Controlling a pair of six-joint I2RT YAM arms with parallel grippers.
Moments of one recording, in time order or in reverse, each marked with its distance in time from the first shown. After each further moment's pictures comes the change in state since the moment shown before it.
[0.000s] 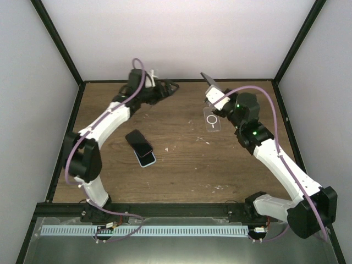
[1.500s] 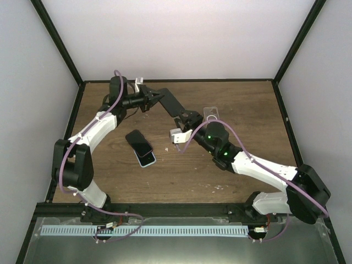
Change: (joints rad) left arm 0.182 -0.190 -0.274 0.299 0.403 -0.537; right arm 0.404 0.128 -0.298 0.567 0.029 -0.624
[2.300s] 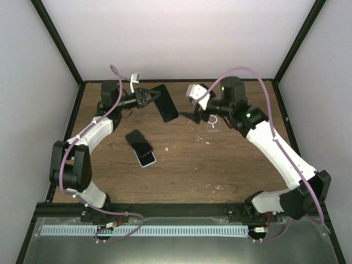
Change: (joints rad) left arm 0.066 -0.034 -0.164 0.468 0.212 0.350; right arm -0.398 0.141 0.719 -1.053 -0.760 0.946
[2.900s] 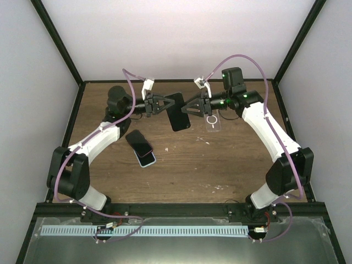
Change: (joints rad) left arm -0.156 -0.060 -0.004 0.132 0.070 0.186; right arm -0.082 0.153 0.064 -0.113 -0.466 0.391
